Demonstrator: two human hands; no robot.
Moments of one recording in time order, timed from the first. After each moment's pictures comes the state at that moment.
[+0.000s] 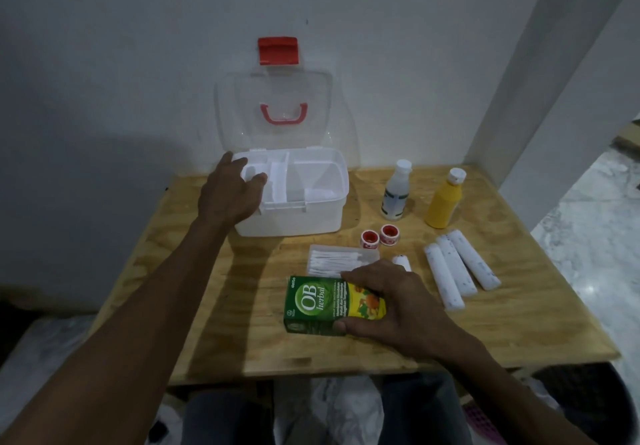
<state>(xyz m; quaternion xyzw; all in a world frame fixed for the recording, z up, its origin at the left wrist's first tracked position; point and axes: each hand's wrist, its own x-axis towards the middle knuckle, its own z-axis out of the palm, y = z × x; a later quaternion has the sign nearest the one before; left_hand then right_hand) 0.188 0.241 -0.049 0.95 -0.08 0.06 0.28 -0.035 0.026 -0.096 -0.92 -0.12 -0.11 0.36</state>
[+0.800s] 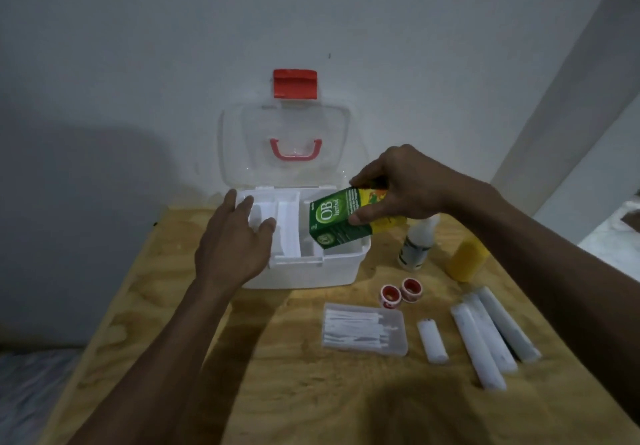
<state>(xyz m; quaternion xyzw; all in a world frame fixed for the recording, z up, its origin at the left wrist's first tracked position) 0.198 0.245 -0.061 0.95 -0.08 0.07 0.28 0.161 -0.017 0.046 -0.98 -0.15 -0.03 0.13</state>
